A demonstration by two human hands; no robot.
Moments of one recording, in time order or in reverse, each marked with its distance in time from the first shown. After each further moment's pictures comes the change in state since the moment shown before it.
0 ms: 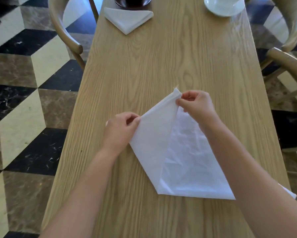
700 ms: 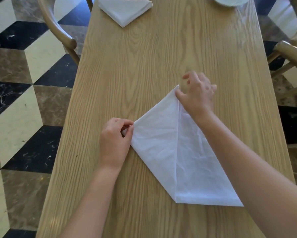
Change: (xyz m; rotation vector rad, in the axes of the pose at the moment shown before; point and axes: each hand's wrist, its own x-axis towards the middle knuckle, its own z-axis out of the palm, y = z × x) left_hand -0.006 -0.030 0.019 0.125 0.269 0.105; right_hand 0.053 0.026 0.017 -0.687 0.291 -0.303
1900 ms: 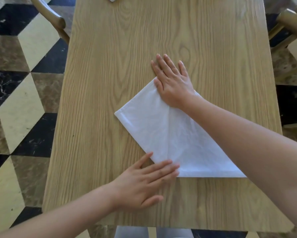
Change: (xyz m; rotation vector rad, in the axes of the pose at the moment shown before) left_hand -0.115 -0.004 0.003 0.487 -0.780 1.056; right_hand -0.021 0.005 0.030 -0.208 -0.359 -0.402
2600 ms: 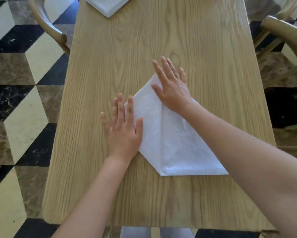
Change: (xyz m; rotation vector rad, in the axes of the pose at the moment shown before) left_hand 0.058 -0.052 -0.023 -0.055 0.354 -1.059; right_hand -0.023 0.006 -0.016 0.231 0.123 0.031
